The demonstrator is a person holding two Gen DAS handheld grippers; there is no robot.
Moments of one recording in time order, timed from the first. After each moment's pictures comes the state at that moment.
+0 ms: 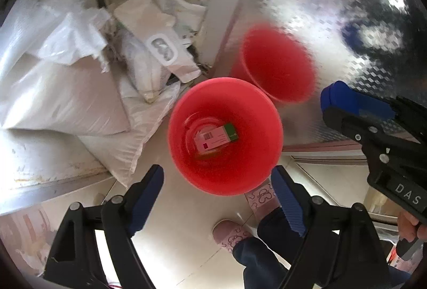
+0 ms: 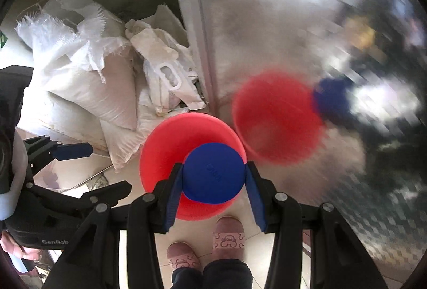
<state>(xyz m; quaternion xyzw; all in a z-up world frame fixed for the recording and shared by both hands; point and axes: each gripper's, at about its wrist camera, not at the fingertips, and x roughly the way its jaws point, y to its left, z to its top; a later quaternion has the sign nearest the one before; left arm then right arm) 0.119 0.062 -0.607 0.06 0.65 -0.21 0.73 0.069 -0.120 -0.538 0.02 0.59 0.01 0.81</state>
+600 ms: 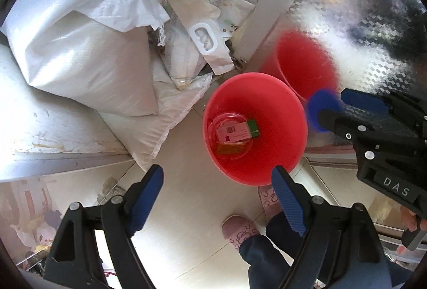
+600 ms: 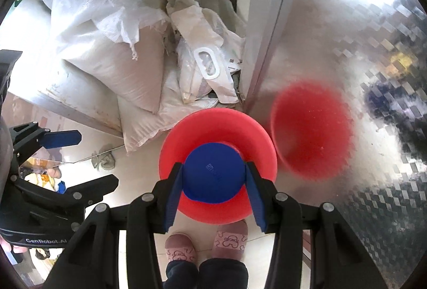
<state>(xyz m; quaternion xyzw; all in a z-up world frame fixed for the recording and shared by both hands) 0.112 0.103 -0.604 0.05 0.65 -0.16 0.74 0.080 -0.084 -0.552 -0.04 0.61 0.07 0.79</state>
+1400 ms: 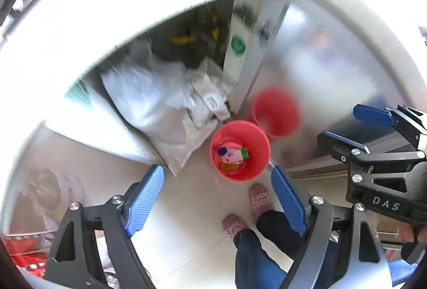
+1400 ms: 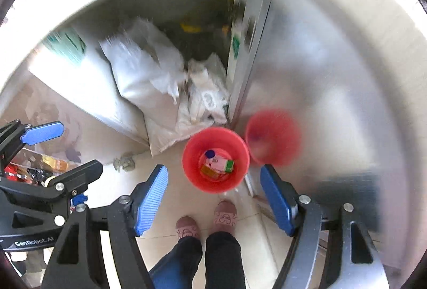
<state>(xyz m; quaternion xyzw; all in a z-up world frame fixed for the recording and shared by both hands) 0.046 0.115 -0.304 0.06 0.57 -0.12 0.81 0.025 -0.071 -0.298 -0.04 0.57 0.04 0.82</state>
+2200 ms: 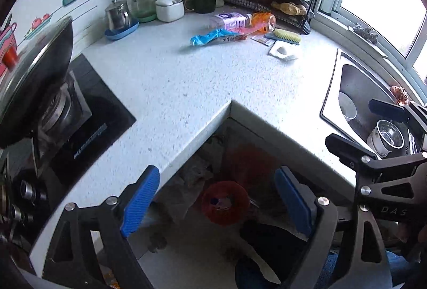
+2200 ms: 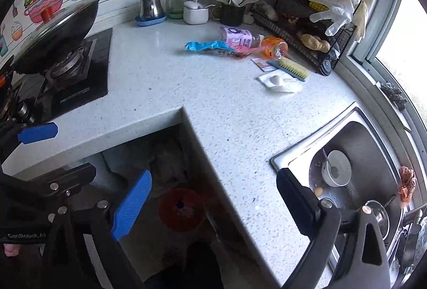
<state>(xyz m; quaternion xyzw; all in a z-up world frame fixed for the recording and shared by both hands) 0.100 0.043 -0.116 0.10 0.47 -0.19 0.85 0.033 -0.131 -0.113 -0.04 0.46 -0.06 0.88</state>
